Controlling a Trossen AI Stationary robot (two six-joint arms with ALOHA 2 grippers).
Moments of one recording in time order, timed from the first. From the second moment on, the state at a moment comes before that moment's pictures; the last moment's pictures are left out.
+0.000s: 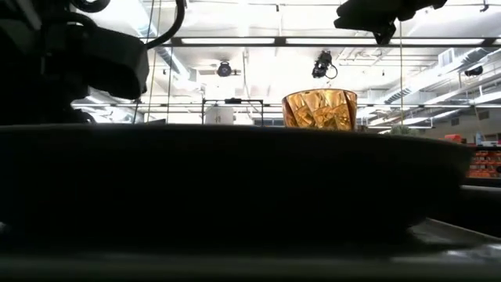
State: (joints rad) left arm -0.53 1.70 0.90 -0.32 0.07 -0.87; right arm 0.31 0.95 0.65 0.00 0.47 0.18
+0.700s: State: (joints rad) left arm -0.52 1.71 0.91 -0.46 0.09 -0.79; right arm -0.12 1.09 0.74 -0.17 0.33 0.08
